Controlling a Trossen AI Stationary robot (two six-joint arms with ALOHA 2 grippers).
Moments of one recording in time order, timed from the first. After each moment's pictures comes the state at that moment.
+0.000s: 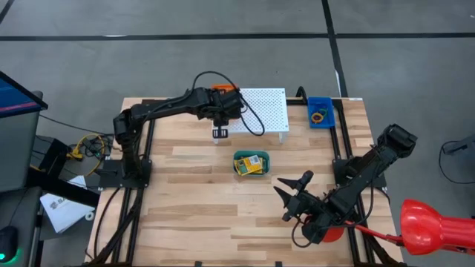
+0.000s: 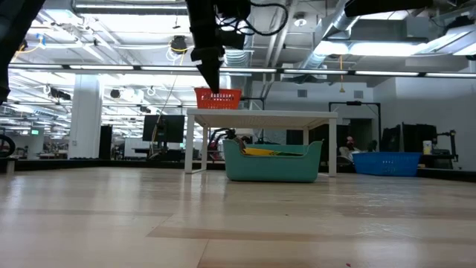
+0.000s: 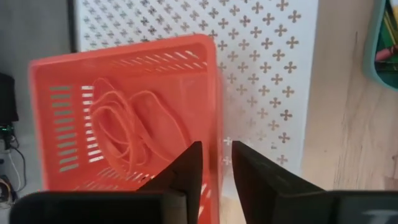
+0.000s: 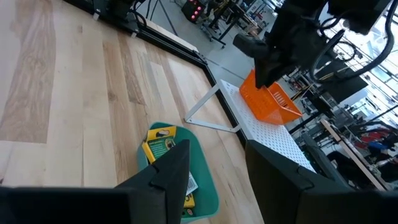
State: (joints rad) left arm 0.31 1.86 1.79 -1.12 -0.37 0.38; right arm 0.79 1.51 0.97 -0.43 1.31 0.28
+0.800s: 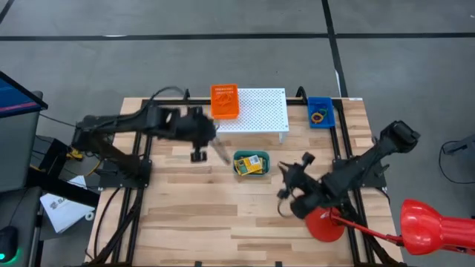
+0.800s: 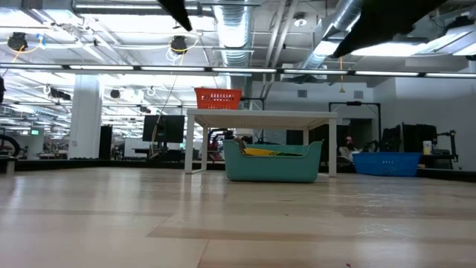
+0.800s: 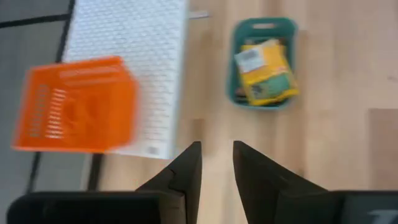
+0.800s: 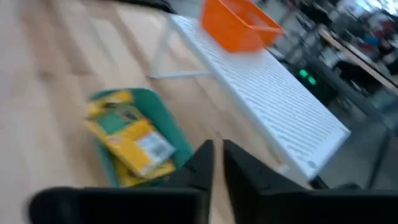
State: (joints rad) left arm 0.01 1.43 1.55 -1.10 -0.34 0.08; right arm 0.58 1.43 0.97 -0.73 1.17 0.70
